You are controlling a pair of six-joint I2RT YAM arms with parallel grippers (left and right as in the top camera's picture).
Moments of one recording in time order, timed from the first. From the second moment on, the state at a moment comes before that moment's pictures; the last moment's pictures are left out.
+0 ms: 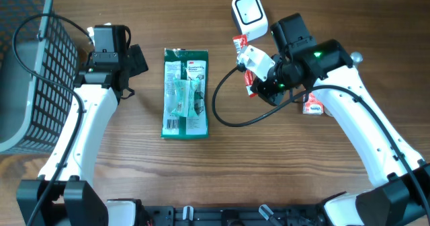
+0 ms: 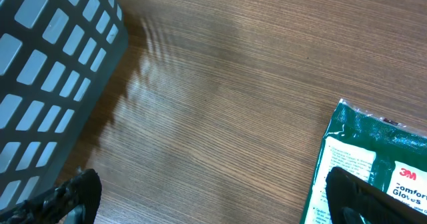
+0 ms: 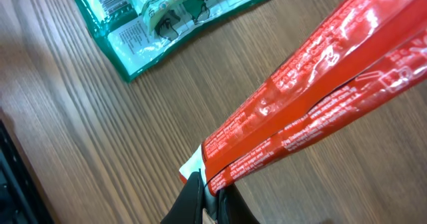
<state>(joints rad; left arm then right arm) -0.04 1.51 1.15 -0.59 -0.32 -0.32 0.40 1.60 1.47 -1.12 -0.32 -0.61</state>
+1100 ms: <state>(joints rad) -0.04 1.51 1.15 -0.59 -0.32 -0.32 0.40 1.98 1.33 -0.96 -0.22 -0.51</state>
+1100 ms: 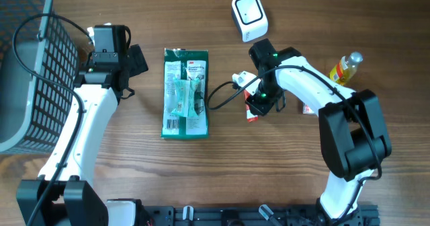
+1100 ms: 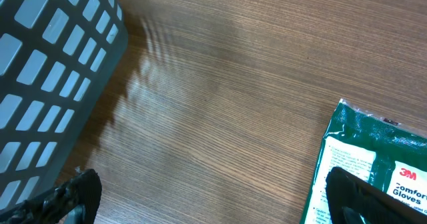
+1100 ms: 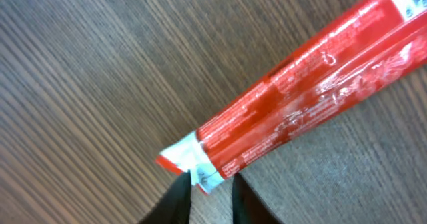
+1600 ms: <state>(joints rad) -0.04 1.51 1.15 -0.59 -0.32 -0.32 0.40 1.98 1.33 -0.92 -0.21 0.24</state>
